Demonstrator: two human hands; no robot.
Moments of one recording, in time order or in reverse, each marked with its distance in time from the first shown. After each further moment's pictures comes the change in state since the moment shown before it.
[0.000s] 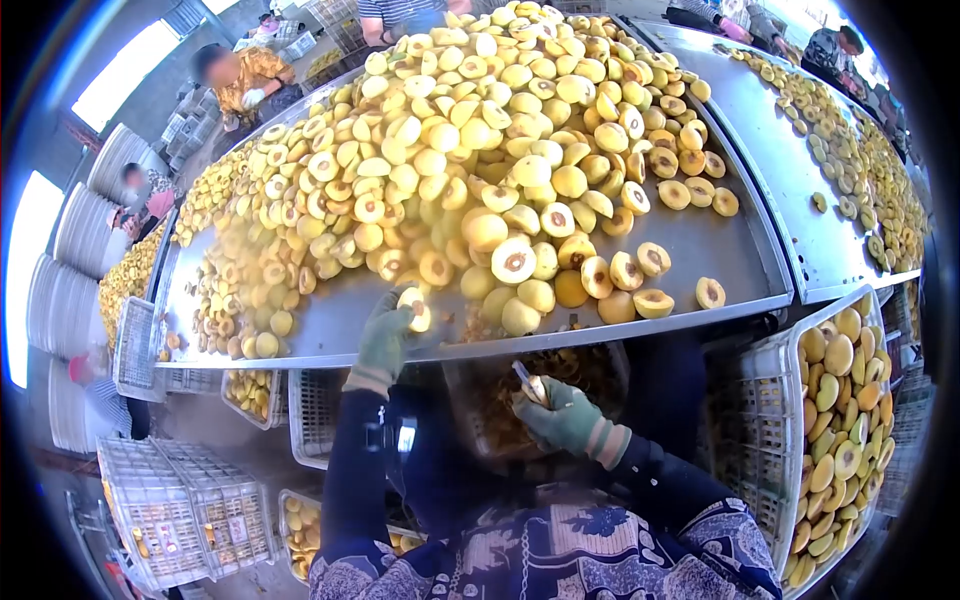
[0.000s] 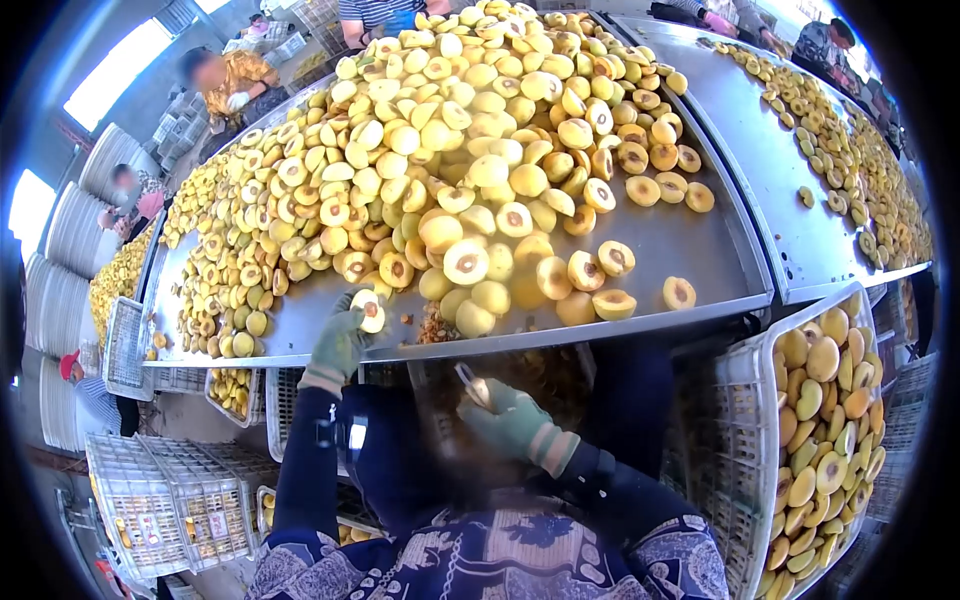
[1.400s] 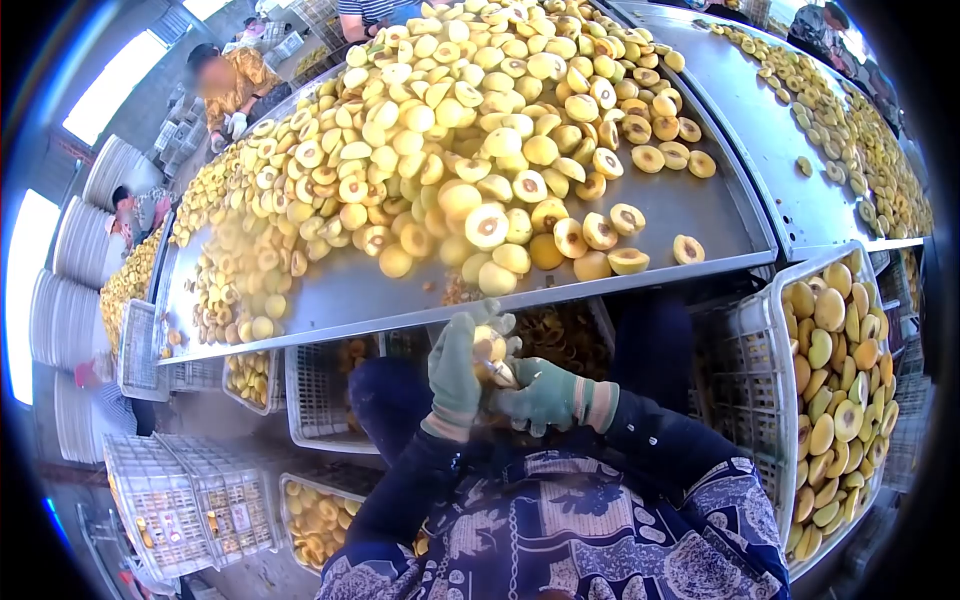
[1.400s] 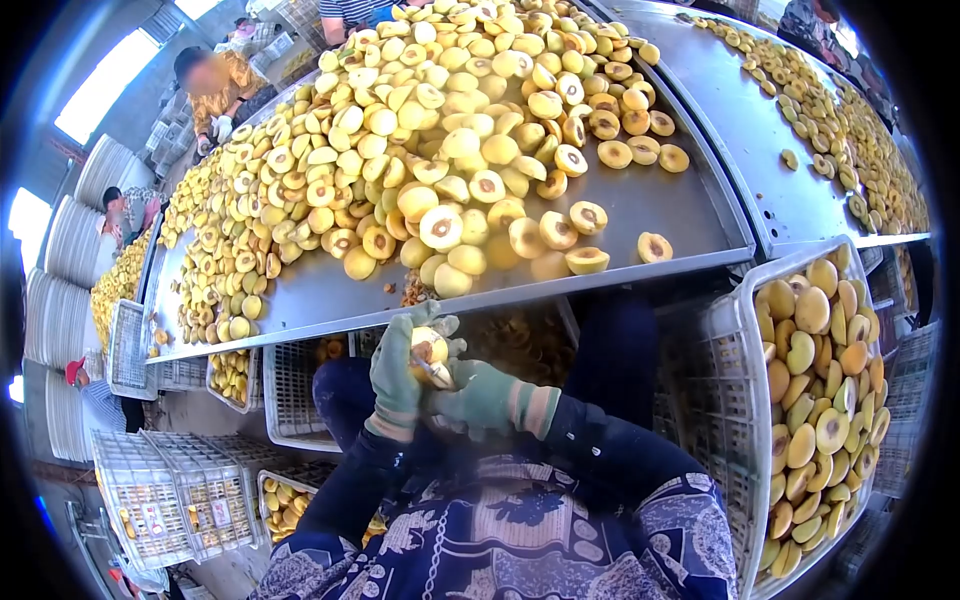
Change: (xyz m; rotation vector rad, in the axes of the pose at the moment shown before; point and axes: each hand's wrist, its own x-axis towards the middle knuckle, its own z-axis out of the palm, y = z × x) left_hand -0.108 -0.051 0.145 -0.177 0.053 0.089; right_hand -0.035 -0.044 -0.014 0.083 -0.448 0.198
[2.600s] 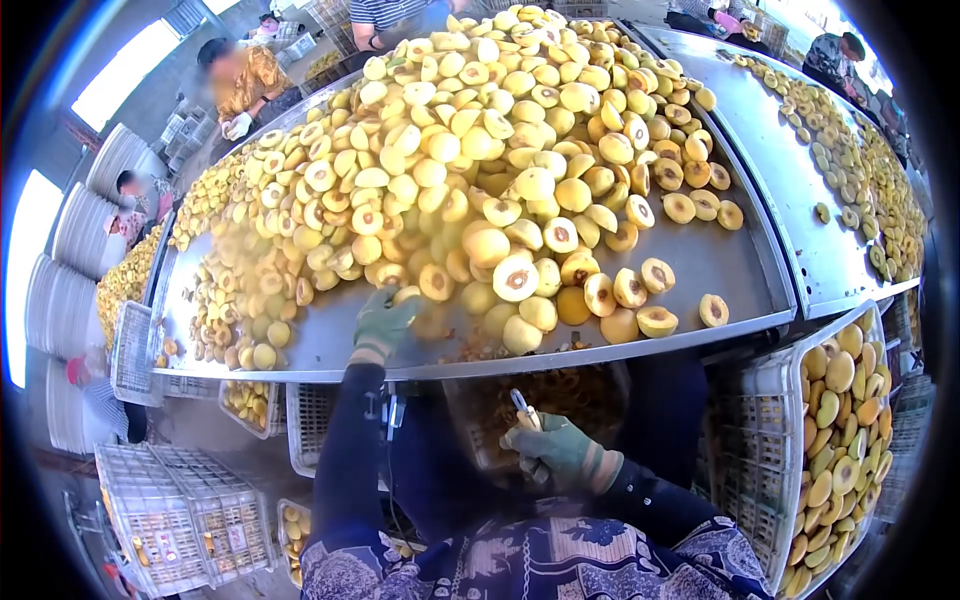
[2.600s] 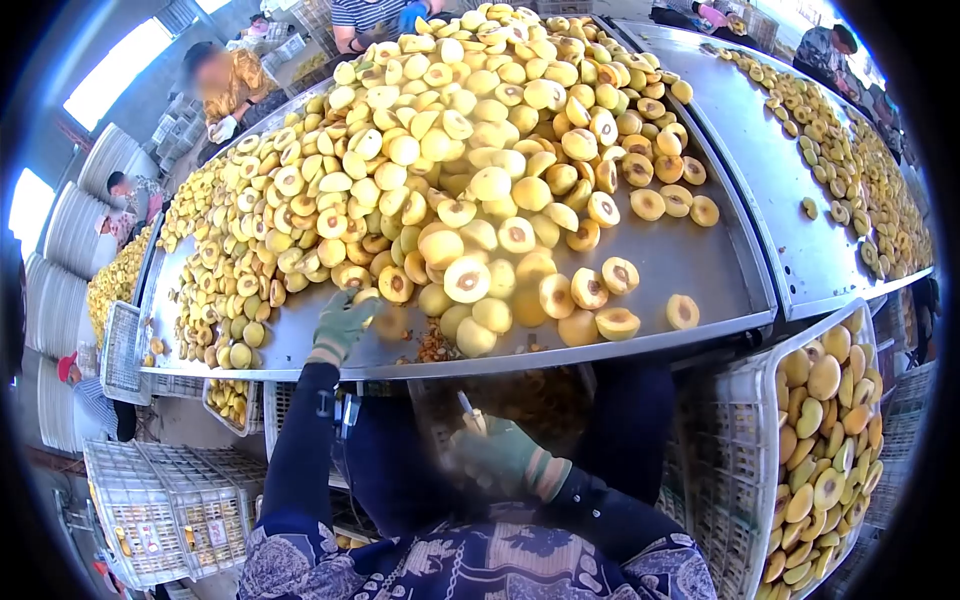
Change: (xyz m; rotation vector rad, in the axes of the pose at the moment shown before) left_hand 0.176 0.074 -0.147 1.173 0.187 0.036; right_hand 0.026 0.004 0.001 0.522 0.131 0.086
